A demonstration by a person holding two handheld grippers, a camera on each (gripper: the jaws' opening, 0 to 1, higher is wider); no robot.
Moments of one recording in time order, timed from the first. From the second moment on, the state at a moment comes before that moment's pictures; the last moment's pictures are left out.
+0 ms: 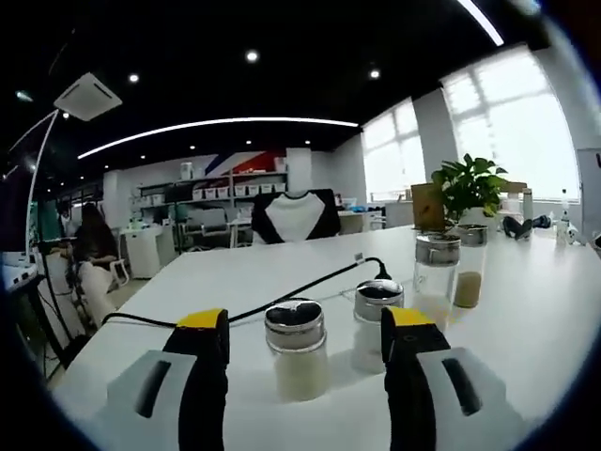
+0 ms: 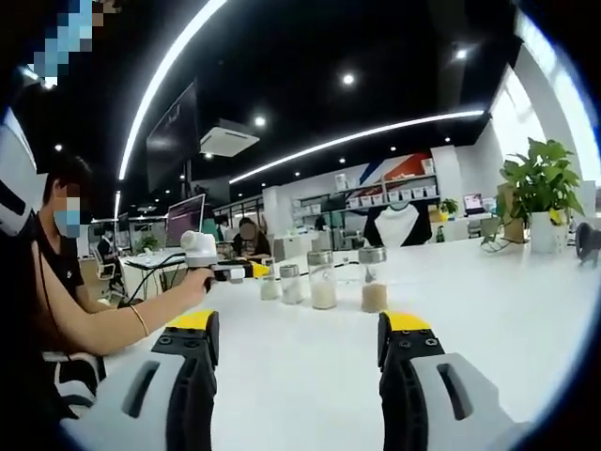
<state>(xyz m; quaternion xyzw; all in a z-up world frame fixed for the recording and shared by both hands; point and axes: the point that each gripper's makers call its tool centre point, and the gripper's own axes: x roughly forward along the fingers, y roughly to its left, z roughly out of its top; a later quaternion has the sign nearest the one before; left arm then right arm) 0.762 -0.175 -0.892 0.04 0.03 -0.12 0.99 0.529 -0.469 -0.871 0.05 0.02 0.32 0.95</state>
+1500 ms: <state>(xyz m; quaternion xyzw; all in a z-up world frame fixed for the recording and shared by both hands) 0.793 -0.167 -0.918 0.03 0.05 -0.17 0.98 0.529 -0.471 -0.880 0.03 0.04 0.29 0.95</state>
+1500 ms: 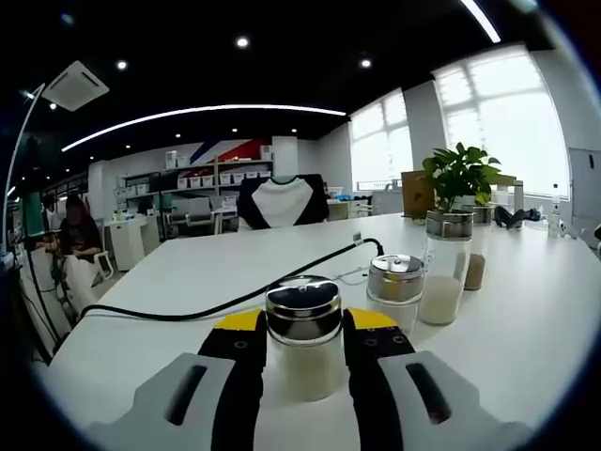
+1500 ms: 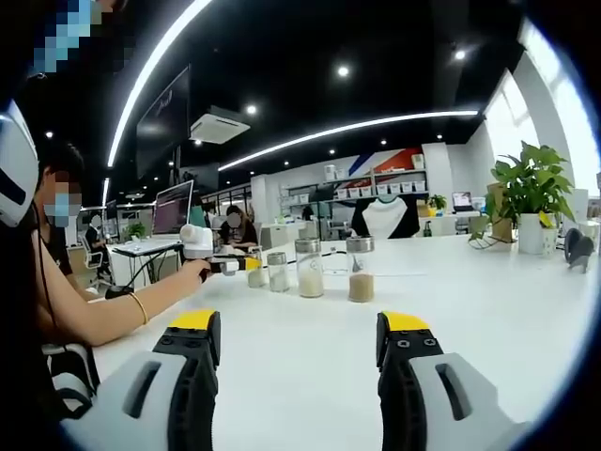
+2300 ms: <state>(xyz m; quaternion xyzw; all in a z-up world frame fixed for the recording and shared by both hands) 0.780 -0.162 -0.875 0.04 0.01 -0.14 0.99 0.523 -0.476 -0.881 0.04 0.03 0.29 0.95</state>
